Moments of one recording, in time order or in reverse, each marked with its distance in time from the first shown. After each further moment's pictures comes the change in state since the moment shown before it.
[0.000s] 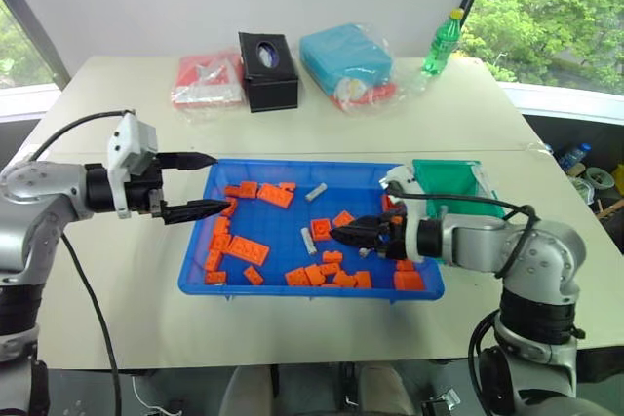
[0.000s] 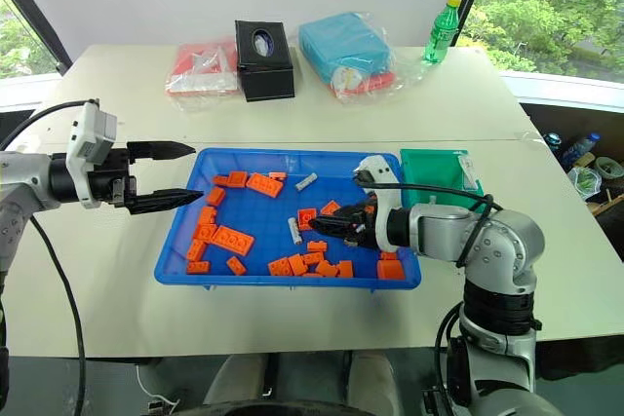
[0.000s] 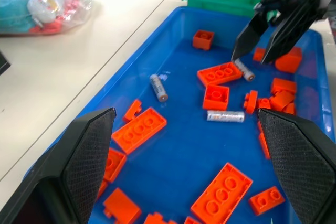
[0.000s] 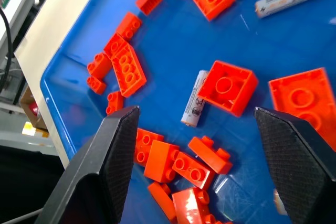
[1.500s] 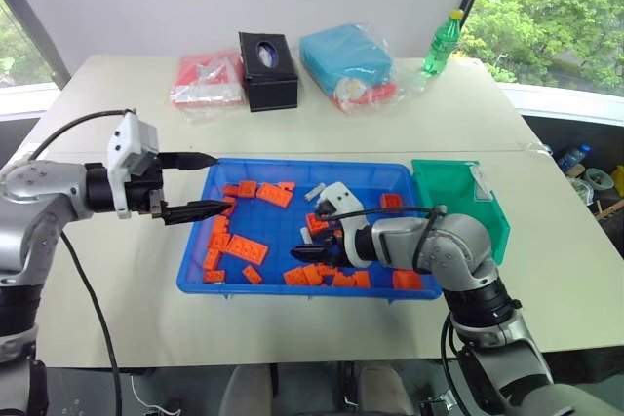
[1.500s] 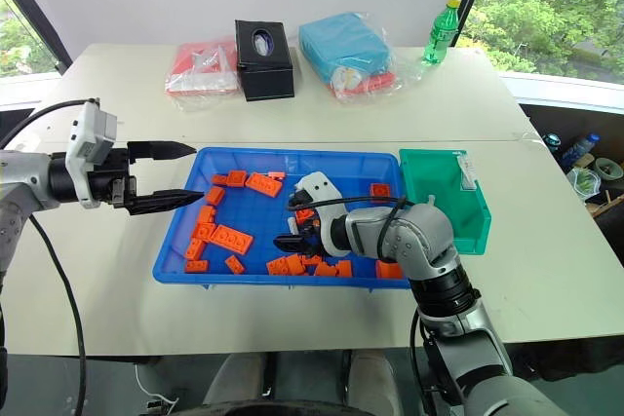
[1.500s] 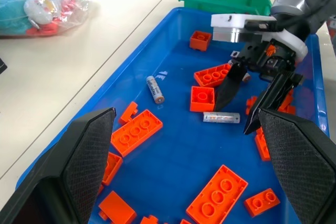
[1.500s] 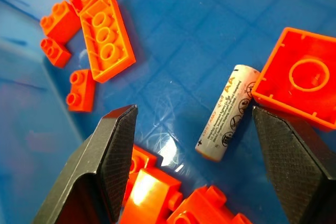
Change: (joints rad) left arm 0.000 0.004 0.006 -0.012 -0.002 0.012 0.003; right arm -0.072 0.018 0.435 0.134 -0.230 -0.246 0.019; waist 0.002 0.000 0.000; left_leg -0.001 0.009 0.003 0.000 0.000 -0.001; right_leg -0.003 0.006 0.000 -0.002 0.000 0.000
